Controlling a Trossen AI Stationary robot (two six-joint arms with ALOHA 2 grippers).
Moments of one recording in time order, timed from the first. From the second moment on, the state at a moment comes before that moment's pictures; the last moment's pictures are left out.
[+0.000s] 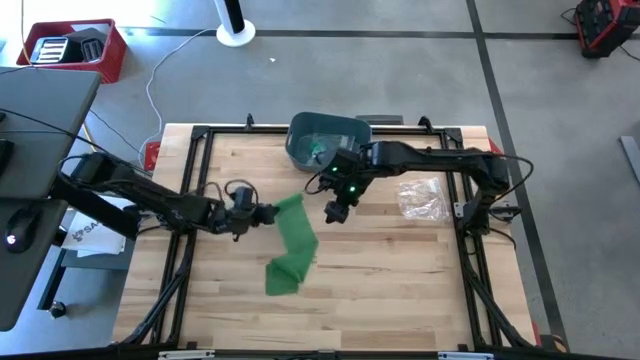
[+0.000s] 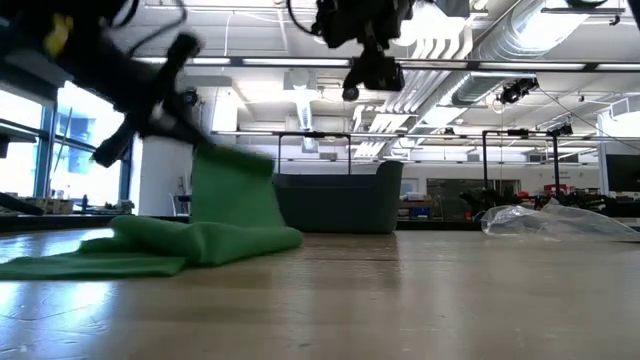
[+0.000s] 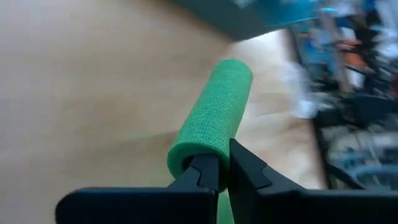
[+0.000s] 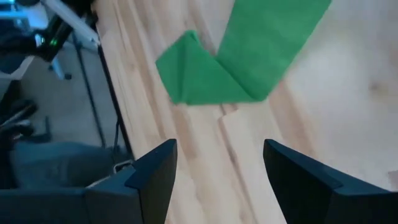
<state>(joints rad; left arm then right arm) -0.27 1.14 0.42 0.03 -0.65 -1.51 -0.12 1.83 1.67 -0.92 -0.47 0.48</state>
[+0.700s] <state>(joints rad) -0.22 1.27 1.73 -0.36 -0.55 0.04 -0.12 1.43 1.67 -0.92 0.02 0.46</state>
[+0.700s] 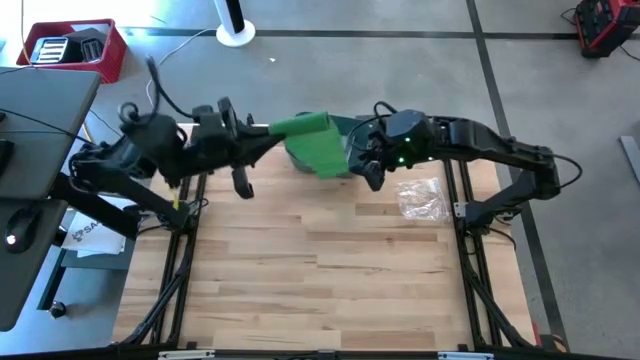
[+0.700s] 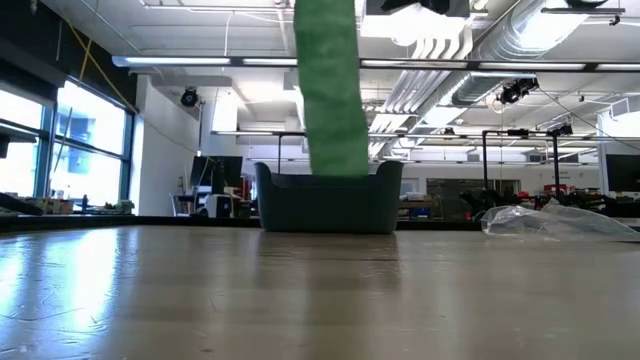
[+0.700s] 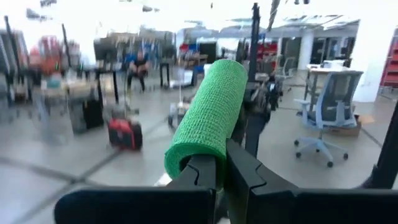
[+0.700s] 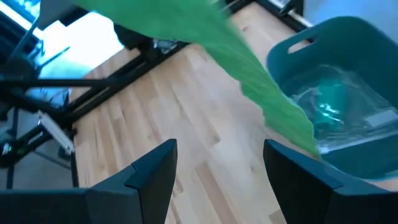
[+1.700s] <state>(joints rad) -0.27 1.45 2.22 -0.84 -0.51 0.17 0.23 1.52 2.11 -0.37 0.24 0.07</state>
